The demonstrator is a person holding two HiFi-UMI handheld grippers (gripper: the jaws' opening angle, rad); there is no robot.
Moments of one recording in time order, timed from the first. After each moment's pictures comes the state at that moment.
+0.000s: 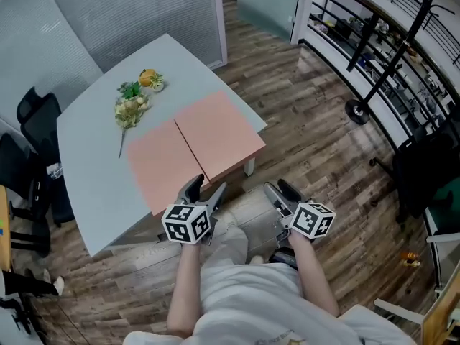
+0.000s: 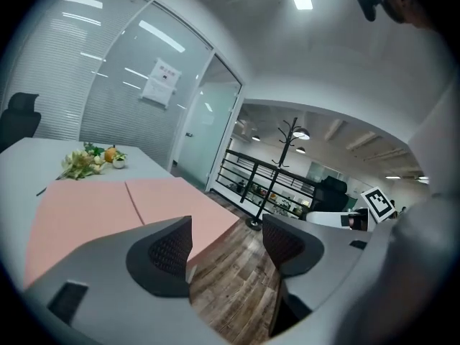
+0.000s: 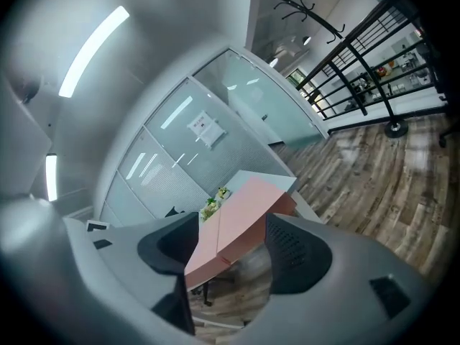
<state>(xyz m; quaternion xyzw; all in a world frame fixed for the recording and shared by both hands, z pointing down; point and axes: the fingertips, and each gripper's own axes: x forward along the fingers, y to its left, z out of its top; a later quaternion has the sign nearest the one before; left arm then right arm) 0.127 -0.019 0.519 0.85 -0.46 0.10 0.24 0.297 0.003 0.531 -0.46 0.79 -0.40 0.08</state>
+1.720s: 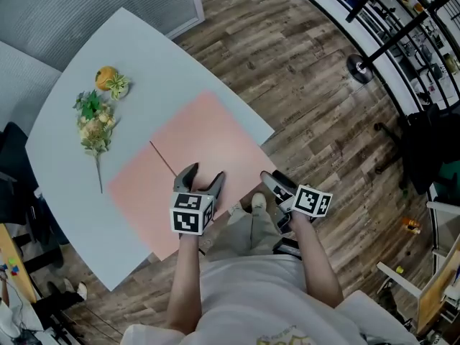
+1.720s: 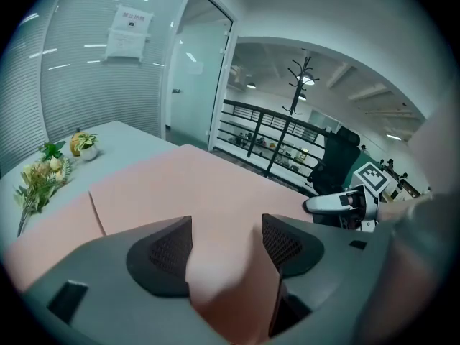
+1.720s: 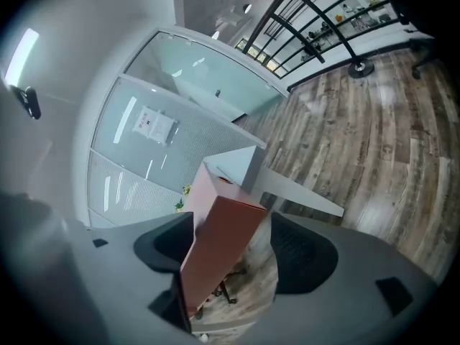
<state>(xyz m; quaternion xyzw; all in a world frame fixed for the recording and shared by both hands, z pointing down) 0.128 -0.207 0.629 0.83 -0.39 0.31 0.26 0.296 -0.161 0.670 -0.46 0.67 -0.58 0.08</state>
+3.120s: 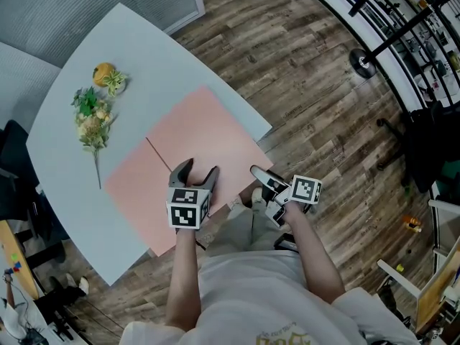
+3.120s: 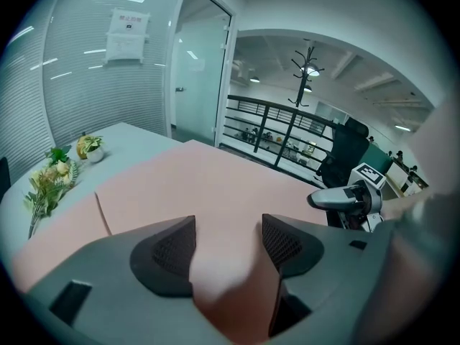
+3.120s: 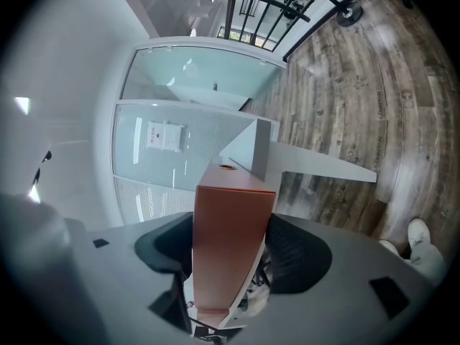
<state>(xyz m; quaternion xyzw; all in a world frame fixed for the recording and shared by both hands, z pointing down) 0.118 -0.213 0.639 0.81 -0.42 0.35 0.24 0.265 -0.174 0.676 -0.34 0.67 -0.64 0.16</state>
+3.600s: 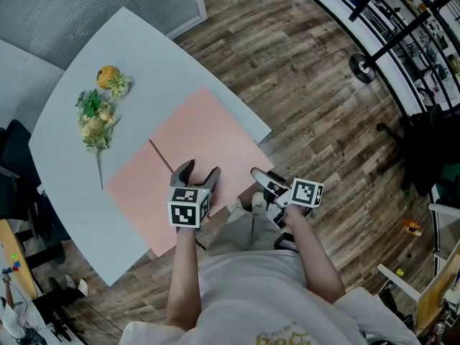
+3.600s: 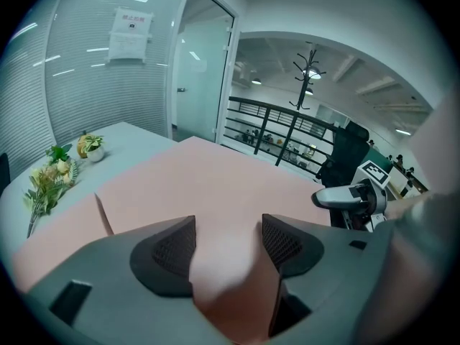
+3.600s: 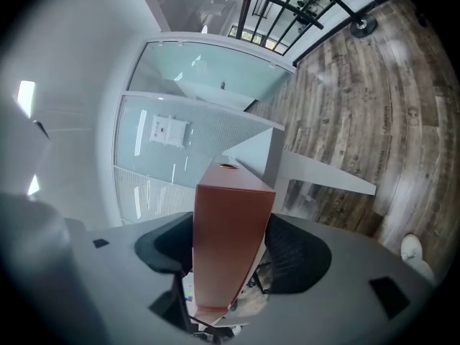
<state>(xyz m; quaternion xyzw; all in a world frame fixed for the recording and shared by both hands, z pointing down) 0.122 -0.215 0.635 0.81 -0.42 0.33 0.25 0.270 -0.171 0.664 -0.36 0.67 -0.63 0.13</state>
